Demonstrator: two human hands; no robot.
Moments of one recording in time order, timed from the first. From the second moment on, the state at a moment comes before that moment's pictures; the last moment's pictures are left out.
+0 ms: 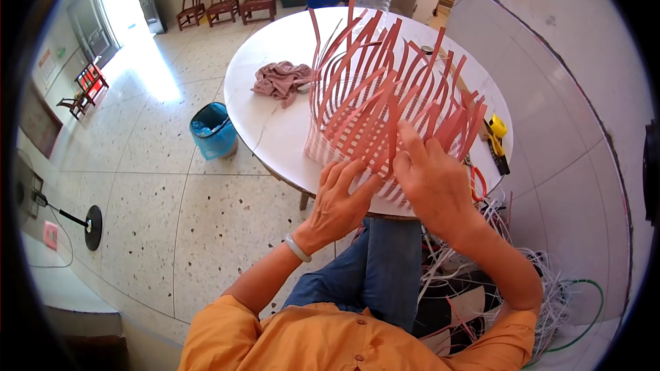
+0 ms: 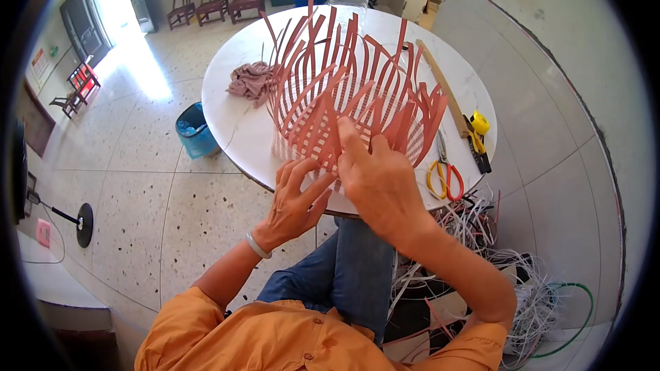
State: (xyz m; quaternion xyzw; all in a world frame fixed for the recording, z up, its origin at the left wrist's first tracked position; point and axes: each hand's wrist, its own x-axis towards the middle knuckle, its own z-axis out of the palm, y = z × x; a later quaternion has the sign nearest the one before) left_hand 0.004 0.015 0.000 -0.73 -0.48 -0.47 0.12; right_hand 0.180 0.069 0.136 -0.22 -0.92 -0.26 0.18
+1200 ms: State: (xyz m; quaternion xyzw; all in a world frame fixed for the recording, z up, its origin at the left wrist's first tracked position) left_hand 0.009 0.015 0.001 -0.77 -0.49 -0.36 0.20; right_hand 0.297 0.069 0.063 -0.45 -0.82 0.32 0.16
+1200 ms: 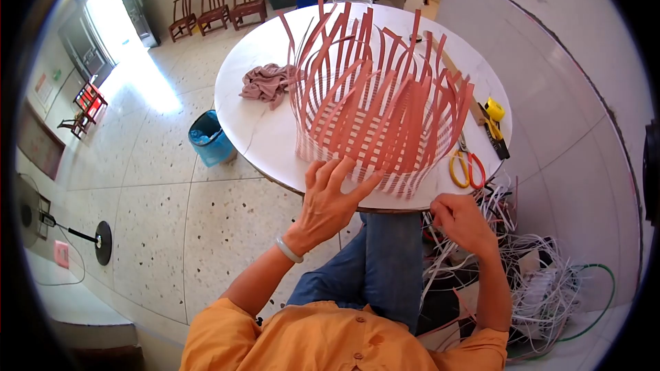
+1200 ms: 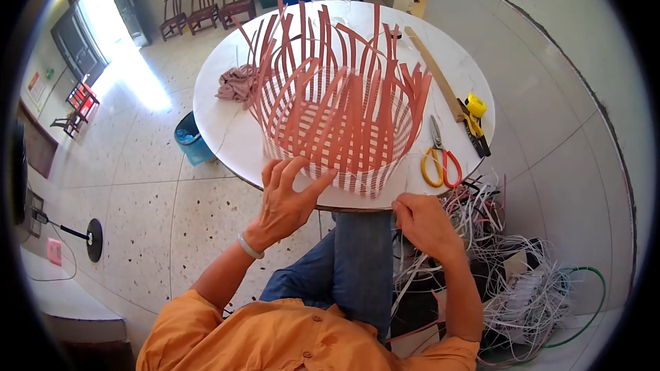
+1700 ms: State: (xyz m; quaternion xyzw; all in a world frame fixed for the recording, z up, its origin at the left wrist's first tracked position) left_hand 0.048 0.017 0.010 -0.73 -0.52 -0.37 0.22; right_hand 0.263 0.060 0.073 -0.35 -0.84 0.27 0.32
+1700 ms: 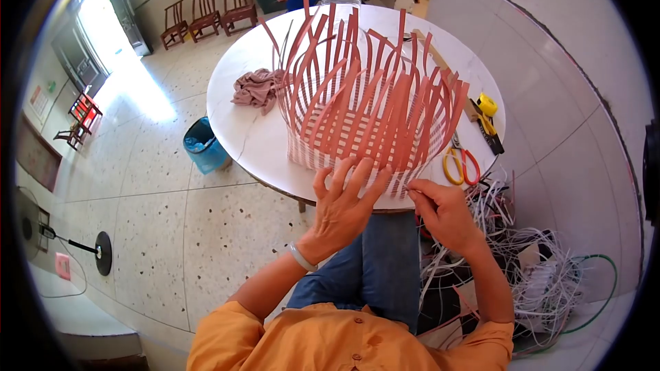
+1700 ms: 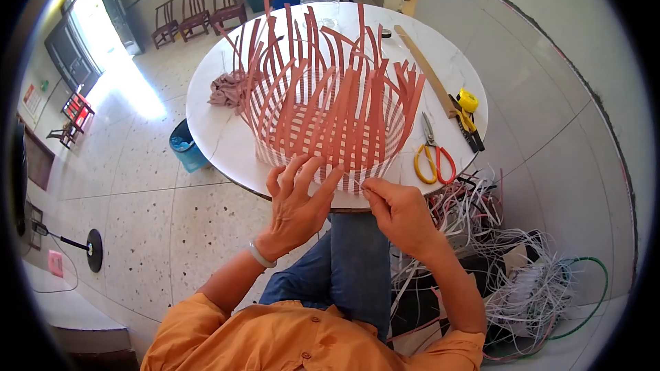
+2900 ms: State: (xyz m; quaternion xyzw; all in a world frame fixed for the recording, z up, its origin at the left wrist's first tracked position) left_hand 0.049 0.017 0.009 -0.73 -0.53 -0.38 0.19; right_hand 0.277 0.096 0.105 -0.42 -0.86 0.04 0.30
